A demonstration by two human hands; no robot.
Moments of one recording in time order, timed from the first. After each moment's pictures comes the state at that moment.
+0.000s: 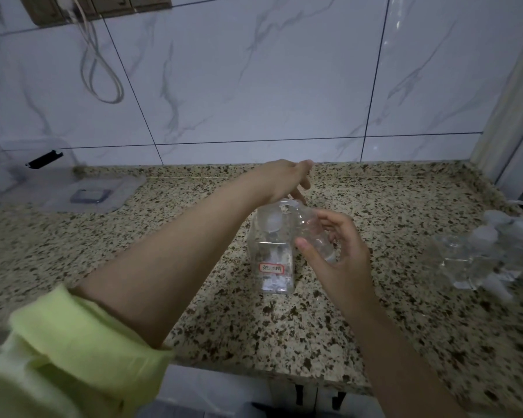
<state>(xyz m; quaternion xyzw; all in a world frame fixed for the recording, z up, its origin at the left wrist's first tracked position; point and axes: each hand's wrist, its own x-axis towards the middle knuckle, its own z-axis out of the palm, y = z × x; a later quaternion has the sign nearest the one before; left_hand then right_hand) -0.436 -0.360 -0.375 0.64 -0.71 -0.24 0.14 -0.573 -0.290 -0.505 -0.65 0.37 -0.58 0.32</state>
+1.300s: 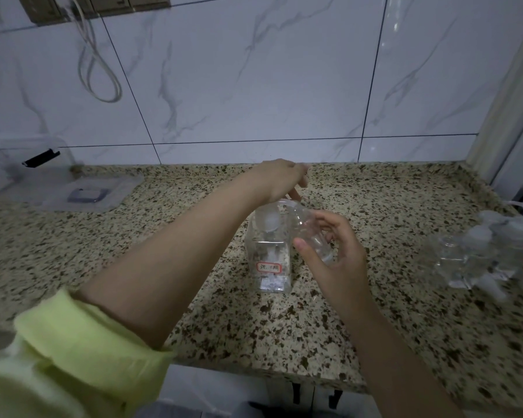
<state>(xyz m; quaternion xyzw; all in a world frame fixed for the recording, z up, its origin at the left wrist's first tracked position) -0.434 -0.363 -0.379 0.65 -0.70 -0.25 0.16 -0.572 -0.290 -0.507 -0.64 0.36 -0.60 0.31</state>
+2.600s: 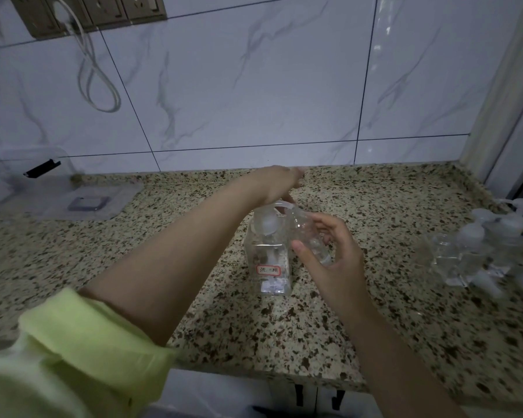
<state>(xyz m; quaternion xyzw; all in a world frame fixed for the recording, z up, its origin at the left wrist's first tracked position) -0.435 -0.364 -0.376 0.65 -0.70 -0.27 0.13 -0.573 -0.288 -0.508 -0.64 0.37 -0.59 0.30</state>
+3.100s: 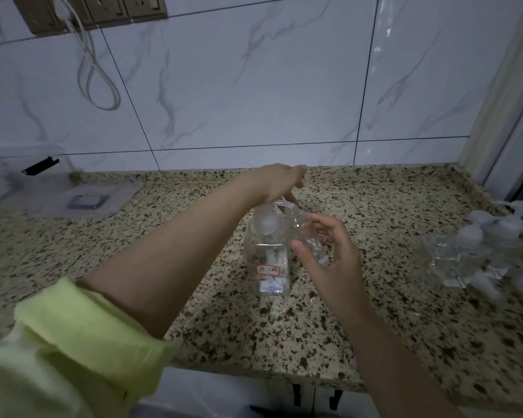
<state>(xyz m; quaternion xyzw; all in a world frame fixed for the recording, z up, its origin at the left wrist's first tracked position) -0.436 -0.365 -0.374 0.65 -0.70 -0.27 0.13 -0.571 -0.288 -0.508 -0.64 0.37 -0.60 0.30</state>
